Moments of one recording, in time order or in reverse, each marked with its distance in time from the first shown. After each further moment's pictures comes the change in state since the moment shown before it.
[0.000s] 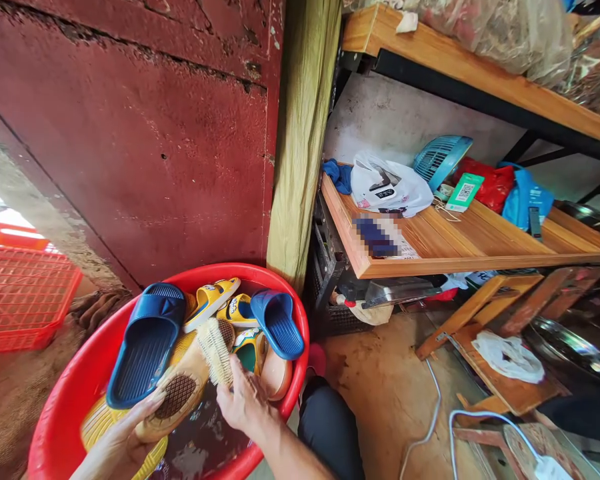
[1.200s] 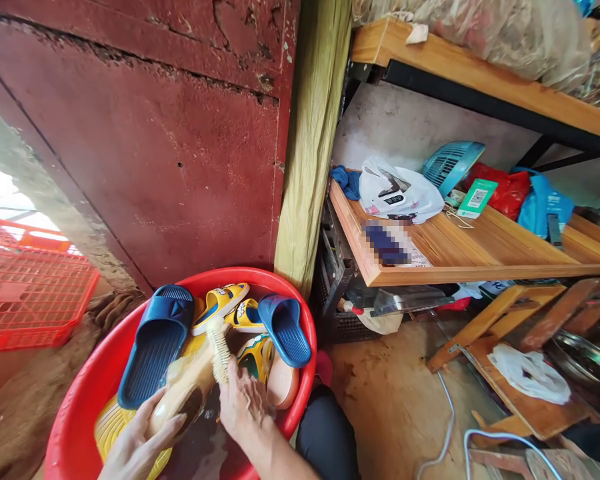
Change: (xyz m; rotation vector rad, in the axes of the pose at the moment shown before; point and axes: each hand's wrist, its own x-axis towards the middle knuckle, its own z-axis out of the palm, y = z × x) left_hand 0.001 -0.012 -0.002 0.360 0.126 0.416; right_hand 0.006 -0.025 -0.003 -0.199 -0.049 -0.056
